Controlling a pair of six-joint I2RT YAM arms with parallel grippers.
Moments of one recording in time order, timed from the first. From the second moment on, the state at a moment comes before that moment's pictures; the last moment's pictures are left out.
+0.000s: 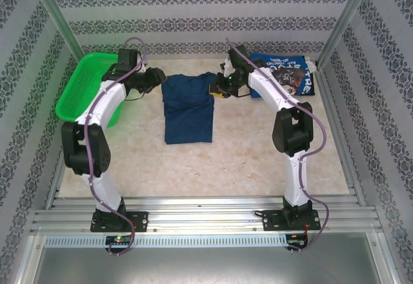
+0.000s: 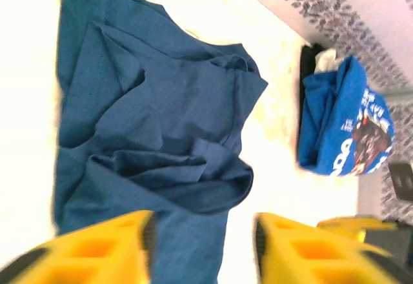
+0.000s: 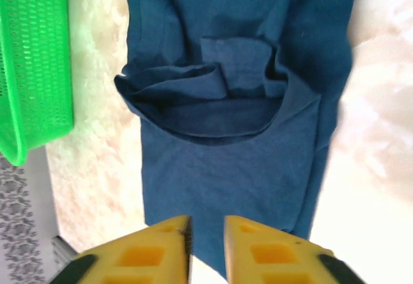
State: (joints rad) left arm -0.07 1.79 1.56 -0.56 0.42 -0.64; right arm 0.35 2.18 1.99 -0.89 -0.57 0.56
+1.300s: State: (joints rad) left arm -0.18 2.16 1.61 -0.43 0.40 -0.72; right arm 0.37 2.37 1.90 -0.52 -0.61 0.86
